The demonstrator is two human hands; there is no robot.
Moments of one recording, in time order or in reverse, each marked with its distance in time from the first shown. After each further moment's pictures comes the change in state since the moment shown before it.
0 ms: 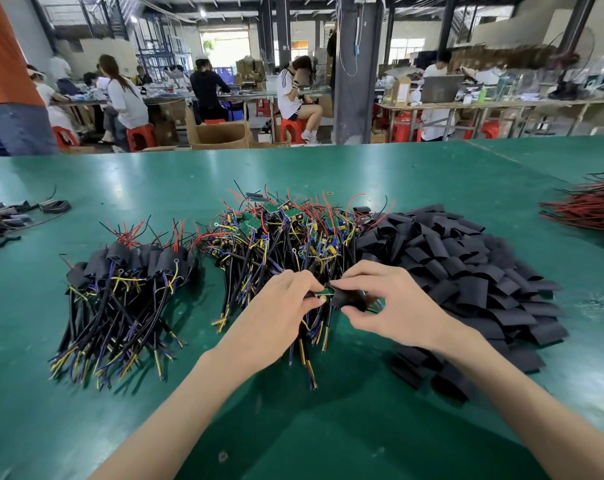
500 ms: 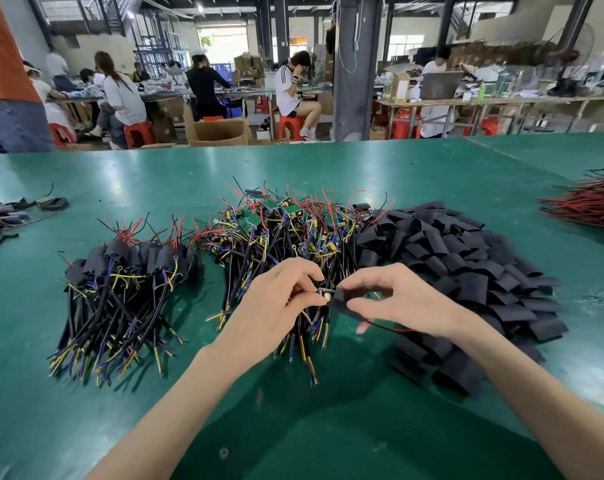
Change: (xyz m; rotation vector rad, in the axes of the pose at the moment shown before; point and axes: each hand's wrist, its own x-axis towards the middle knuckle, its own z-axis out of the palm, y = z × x) left_hand 0.000 0.005 -0.010 -0.245 0.118 -0.030; right_hand -0.001 0.006 -0.008 0.506 -0.197 0.311
